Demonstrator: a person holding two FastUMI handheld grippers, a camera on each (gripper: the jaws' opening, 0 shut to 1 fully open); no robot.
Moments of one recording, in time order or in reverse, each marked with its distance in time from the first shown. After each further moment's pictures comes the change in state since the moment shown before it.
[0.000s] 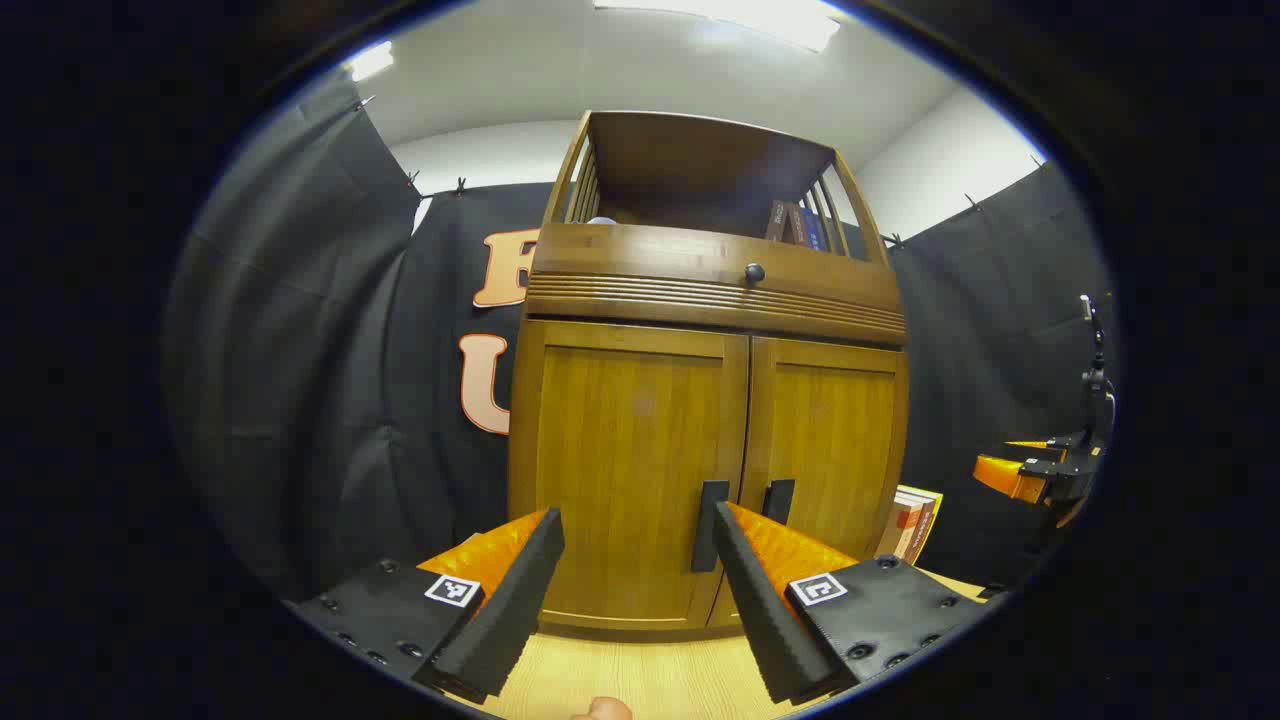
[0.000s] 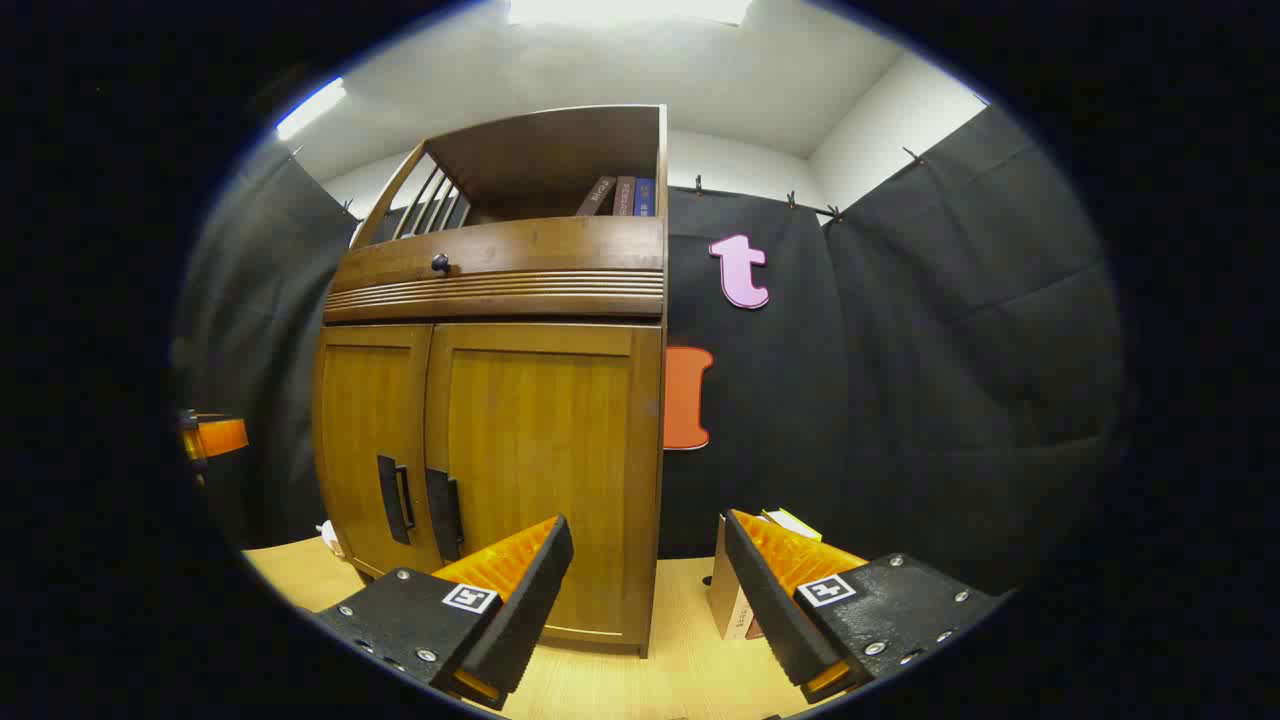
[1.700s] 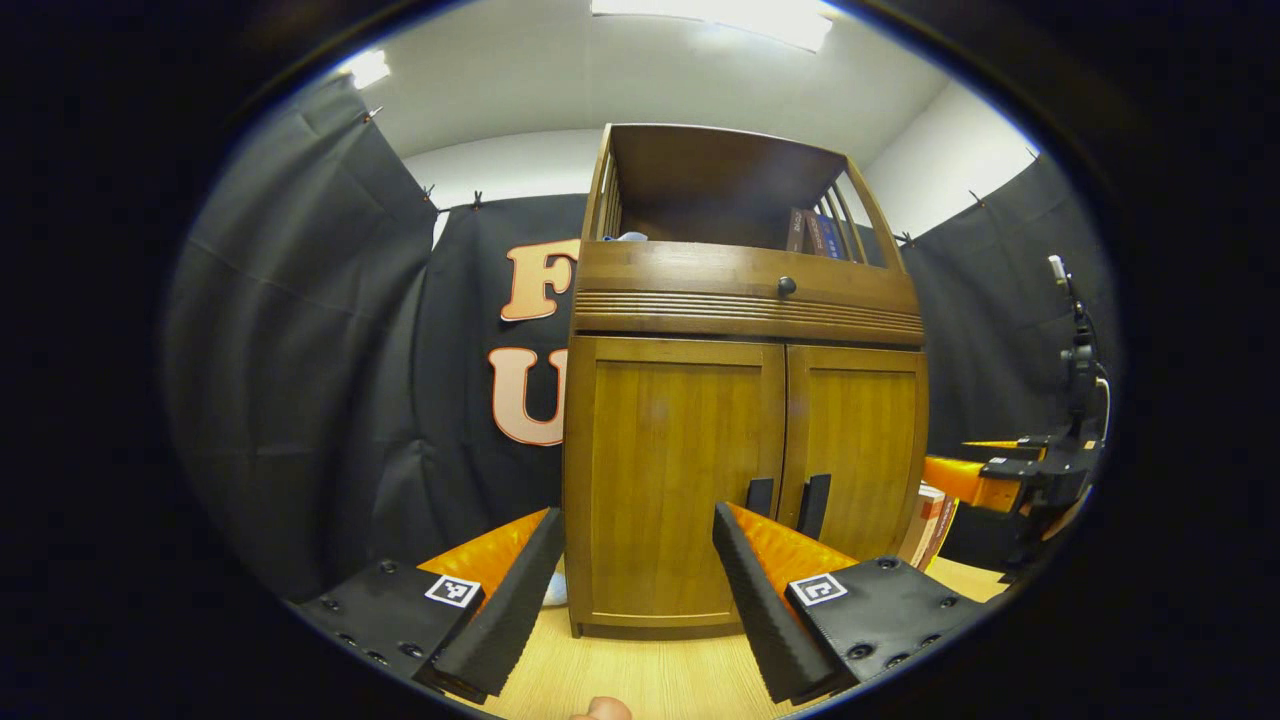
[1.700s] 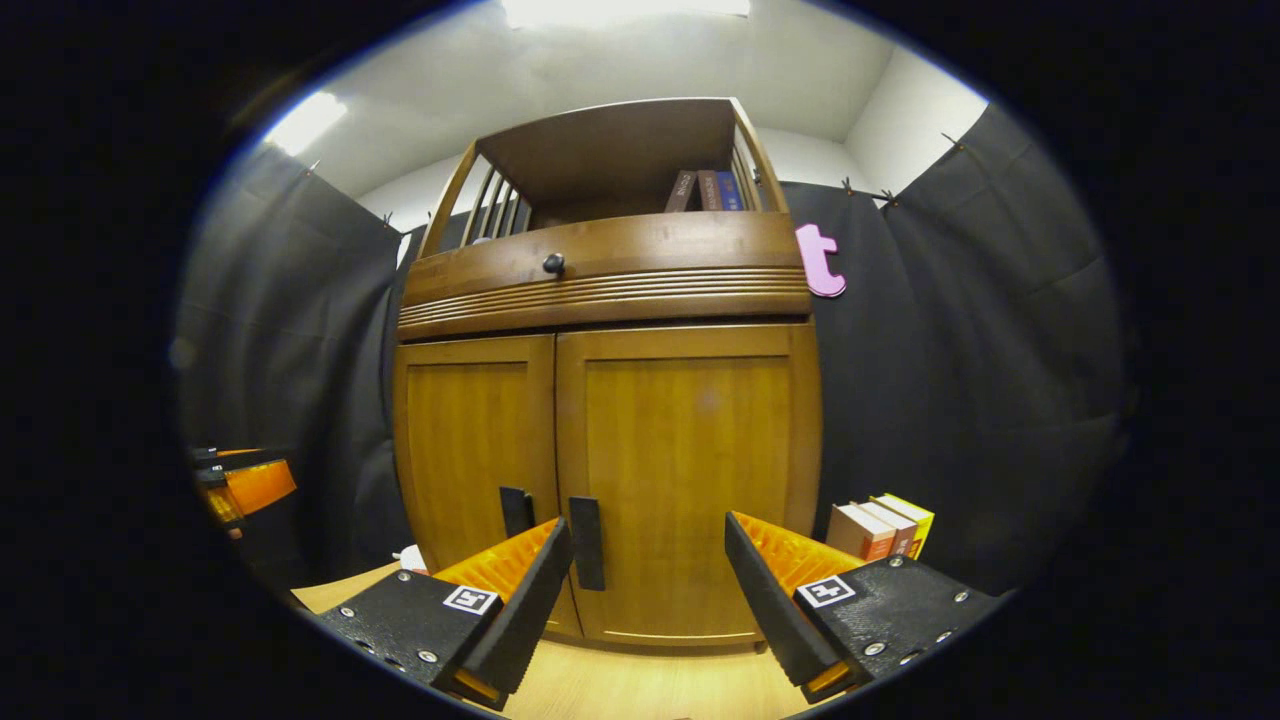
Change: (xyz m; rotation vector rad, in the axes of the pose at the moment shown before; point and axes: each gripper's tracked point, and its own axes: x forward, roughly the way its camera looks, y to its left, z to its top) left arm -0.013 0.023 0.005 0.033 -0.002 0.049; right arm 0.007 0.182 0.012 0.051 0.018 0.166
